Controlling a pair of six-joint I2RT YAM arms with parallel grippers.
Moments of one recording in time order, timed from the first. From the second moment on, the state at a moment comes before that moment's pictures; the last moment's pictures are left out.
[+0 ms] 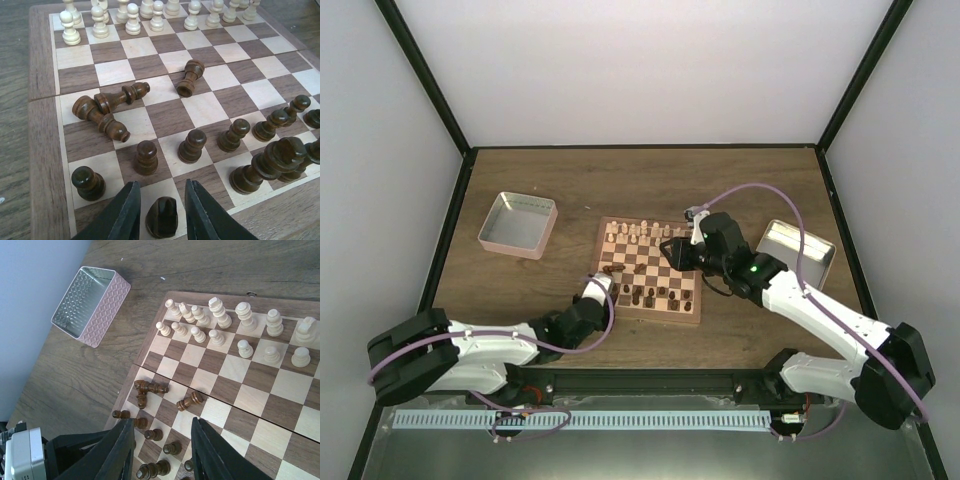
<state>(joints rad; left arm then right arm) -1.09 1.22 0.24 0.38 -0.48 -0.44 0.68 1.14 0.81 -0.24 -0.13 0.59</state>
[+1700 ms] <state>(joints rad) -0.70 0.85 0.57 -0.21 -0.34 -0.62 0.82 1.81 1.22 -0.50 0.12 0.79</state>
